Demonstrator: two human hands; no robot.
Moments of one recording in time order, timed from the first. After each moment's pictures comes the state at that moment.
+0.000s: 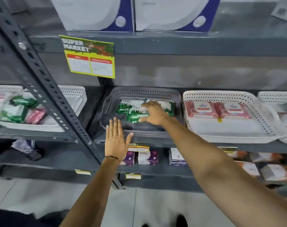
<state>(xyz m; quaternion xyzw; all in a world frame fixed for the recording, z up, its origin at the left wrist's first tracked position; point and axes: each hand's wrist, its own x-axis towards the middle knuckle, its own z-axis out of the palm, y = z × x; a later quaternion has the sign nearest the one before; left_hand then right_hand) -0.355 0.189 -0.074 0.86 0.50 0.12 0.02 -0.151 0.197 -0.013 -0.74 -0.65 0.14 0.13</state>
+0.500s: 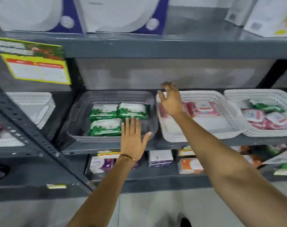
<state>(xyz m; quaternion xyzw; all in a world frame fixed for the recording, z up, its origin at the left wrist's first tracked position) -0.227 0.132 -0.060 0.90 0.39 0.18 0.07 -0.029 0.138 0.020 -0.77 -0.49 -0.05 0.41</state>
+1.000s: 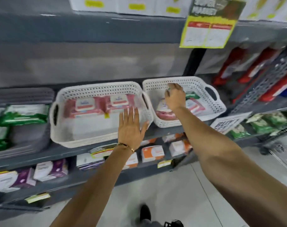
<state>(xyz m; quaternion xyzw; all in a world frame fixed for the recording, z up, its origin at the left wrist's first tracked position) 0.069 -0.039 -0.056 0.93 0.30 0.16 0.11 0.277 -0.086 -0.008 -0.91 -0.34 -0.08 0.25</state>
